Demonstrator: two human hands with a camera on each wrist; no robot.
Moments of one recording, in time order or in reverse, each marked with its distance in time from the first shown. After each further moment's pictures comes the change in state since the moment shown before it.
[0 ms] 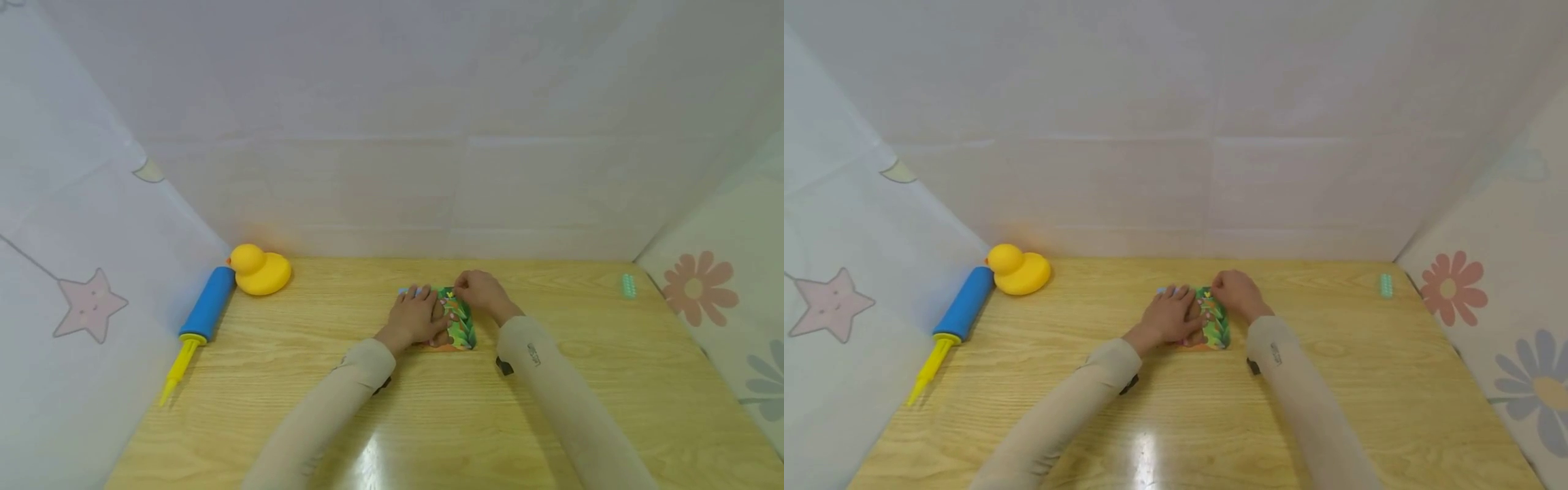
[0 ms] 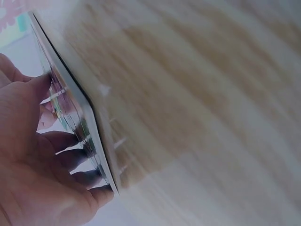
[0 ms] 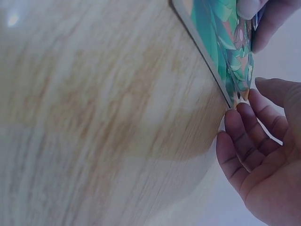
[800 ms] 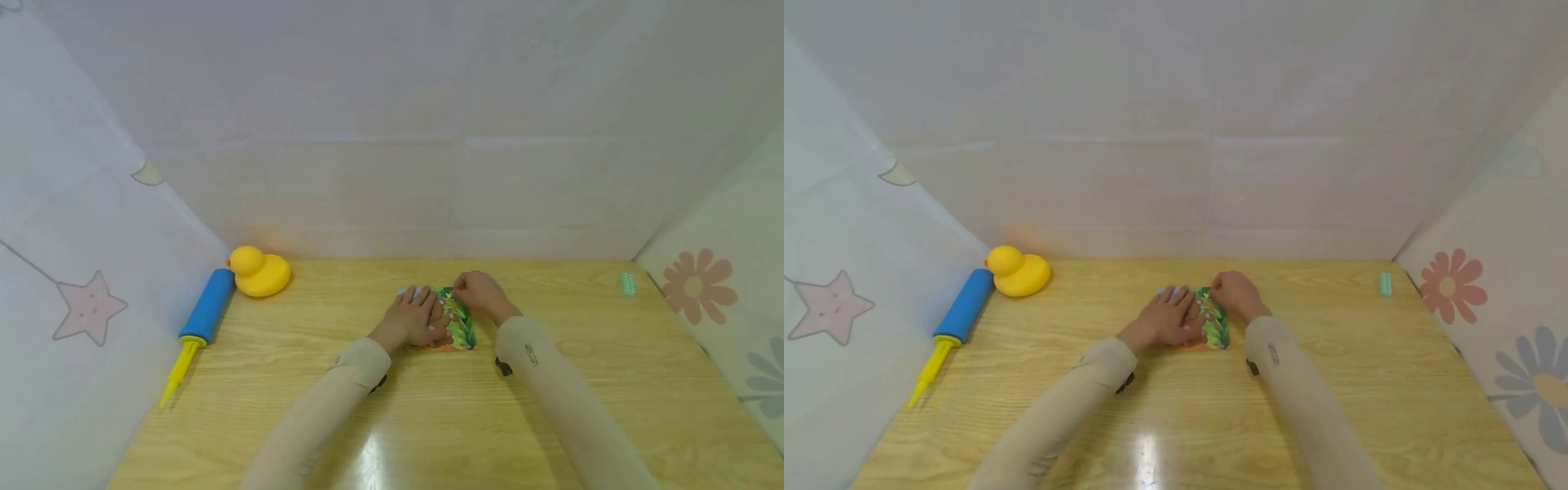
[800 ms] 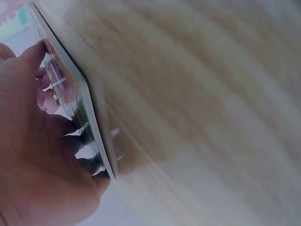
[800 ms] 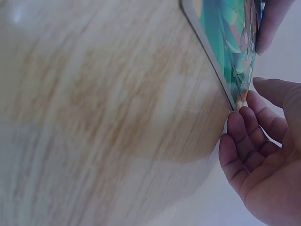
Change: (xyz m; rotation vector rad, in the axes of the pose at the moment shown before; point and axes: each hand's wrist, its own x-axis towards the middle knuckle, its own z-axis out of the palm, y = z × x) left_hand -0.005 -0.007 -0.005 0.045 -0.136 0.047; right_hand 0.000 -0.003 0.001 -0.055 0.006 -0.009
